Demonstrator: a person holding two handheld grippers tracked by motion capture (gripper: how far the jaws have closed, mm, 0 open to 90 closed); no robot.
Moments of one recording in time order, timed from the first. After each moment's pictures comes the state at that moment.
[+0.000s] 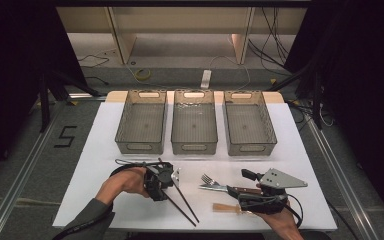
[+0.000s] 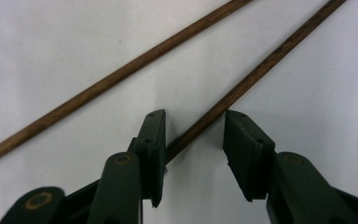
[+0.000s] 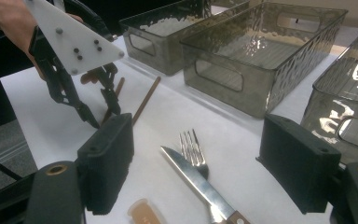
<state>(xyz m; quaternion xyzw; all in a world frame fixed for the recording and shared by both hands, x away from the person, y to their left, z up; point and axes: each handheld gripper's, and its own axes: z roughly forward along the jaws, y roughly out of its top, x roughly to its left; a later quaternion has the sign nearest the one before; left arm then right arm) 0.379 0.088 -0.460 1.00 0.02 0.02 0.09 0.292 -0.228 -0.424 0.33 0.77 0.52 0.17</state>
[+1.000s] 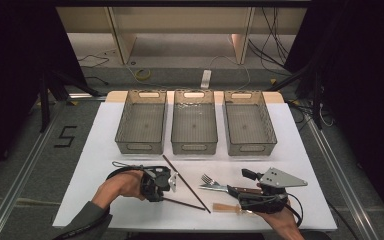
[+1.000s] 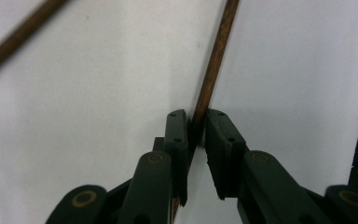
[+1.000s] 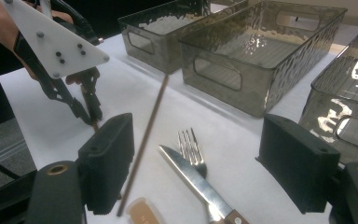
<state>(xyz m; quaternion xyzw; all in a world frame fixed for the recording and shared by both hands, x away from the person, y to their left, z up) 0.369 0.093 -0.460 1.00 0.00 0.01 0.07 0.294 -0.228 -0.423 0.33 0.77 0.51 0.17</state>
